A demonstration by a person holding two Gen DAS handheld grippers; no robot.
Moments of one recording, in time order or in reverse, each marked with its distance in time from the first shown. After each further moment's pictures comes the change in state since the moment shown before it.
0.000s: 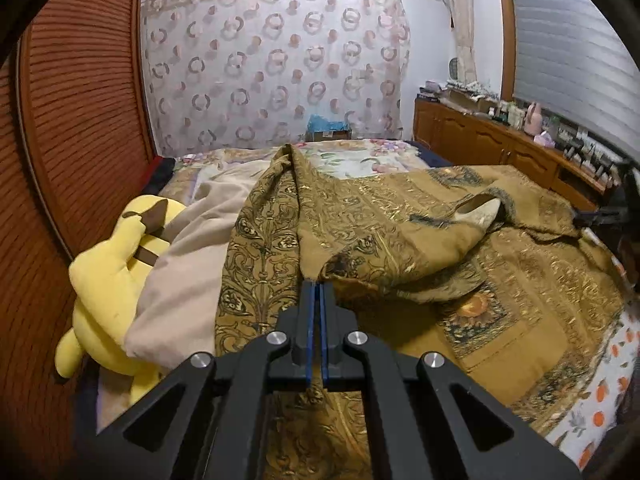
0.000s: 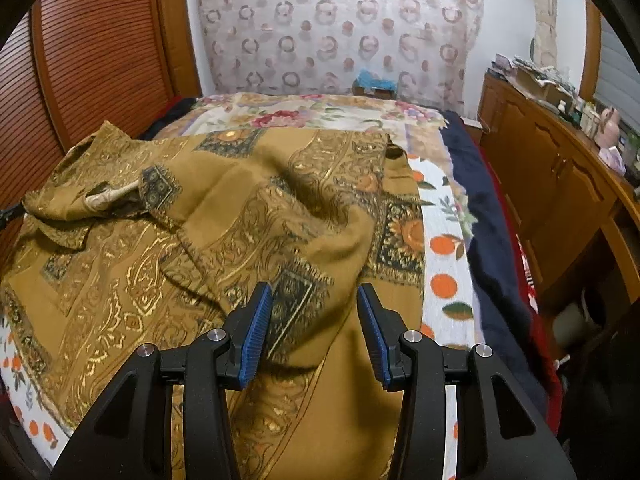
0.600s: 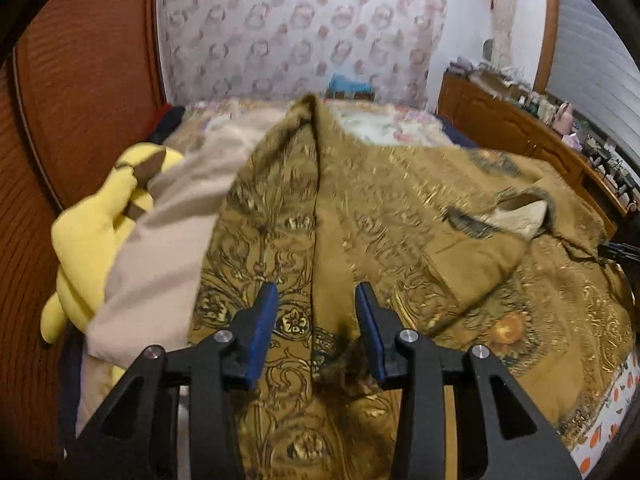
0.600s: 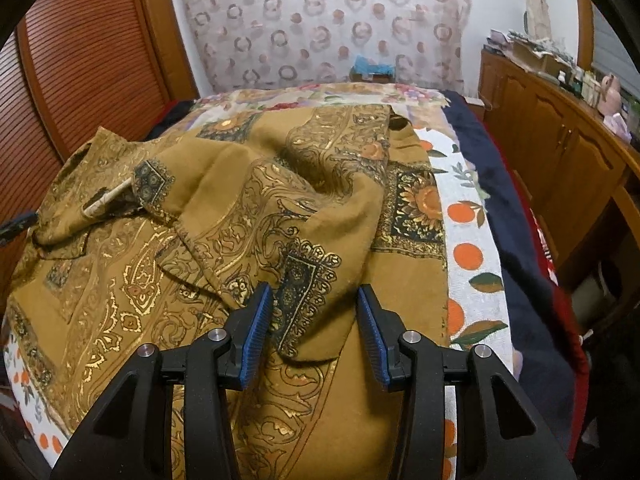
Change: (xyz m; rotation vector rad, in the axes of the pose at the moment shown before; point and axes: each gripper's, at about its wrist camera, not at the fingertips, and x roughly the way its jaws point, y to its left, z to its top) left arm 0.071 0.010 0.008 -0.115 0.190 0.048; right arm 0.016 -0.003 -0.007 0.072 0.019 0.046
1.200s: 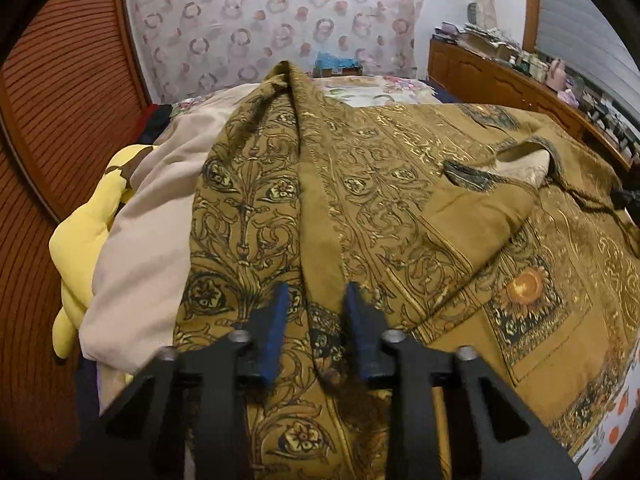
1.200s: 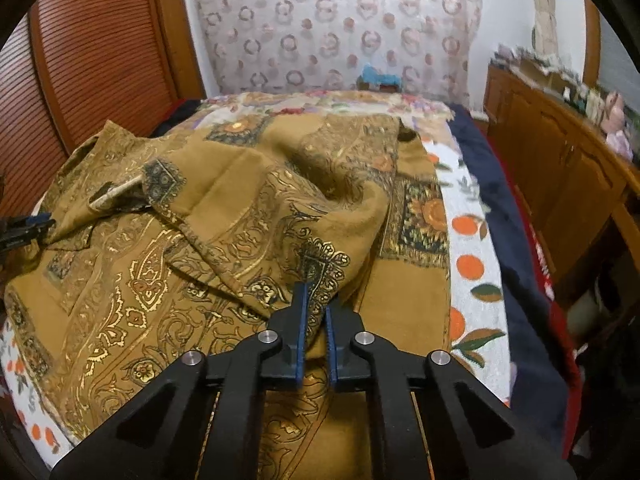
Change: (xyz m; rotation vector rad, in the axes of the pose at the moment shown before) left arm 0.004 -0.015 -0.015 0.133 0.057 0.016; right arm -0.013 0.010 -0.004 -0.060 -0.049 -0.013
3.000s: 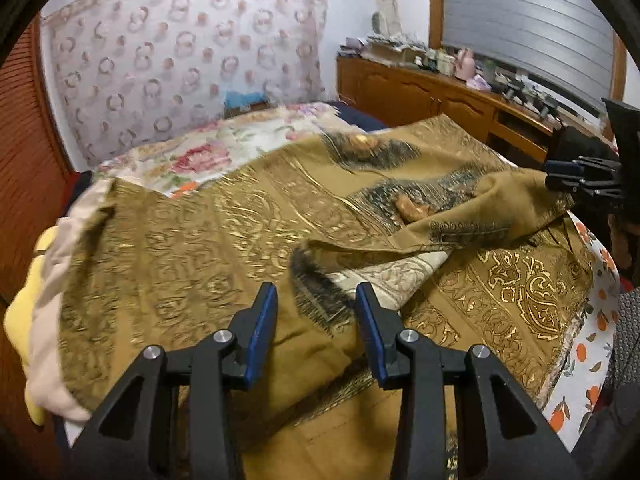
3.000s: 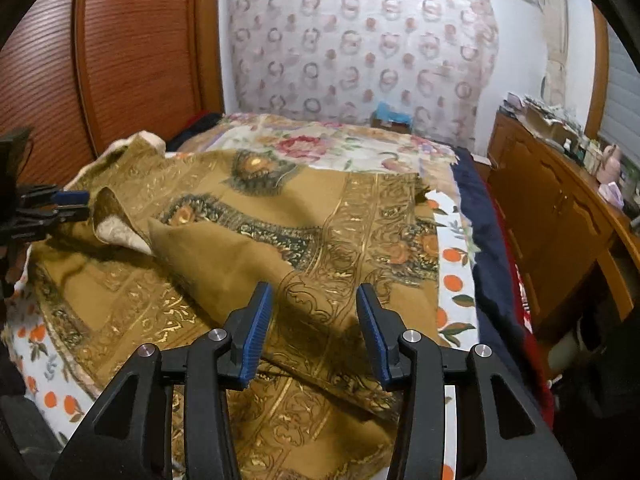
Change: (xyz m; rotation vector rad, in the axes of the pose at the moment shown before) left arm -0.029 -0.109 0.024 0.200 -0.097 -0.232; right arm -0.053 0.032 -0.008 -0.105 -0.070 -0.023
